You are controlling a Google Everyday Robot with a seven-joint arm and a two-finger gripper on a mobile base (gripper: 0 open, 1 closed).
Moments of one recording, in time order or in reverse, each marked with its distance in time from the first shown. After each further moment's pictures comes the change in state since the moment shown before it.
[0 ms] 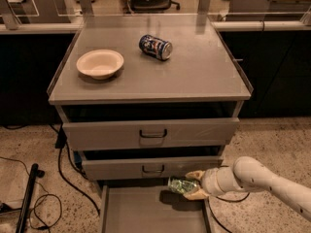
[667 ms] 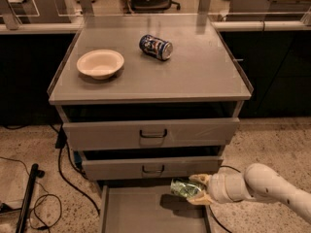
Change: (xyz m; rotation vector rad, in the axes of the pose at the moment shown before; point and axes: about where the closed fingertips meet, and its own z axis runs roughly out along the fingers) arm -0.022 0.025 -0.032 0.039 -0.049 -0.026
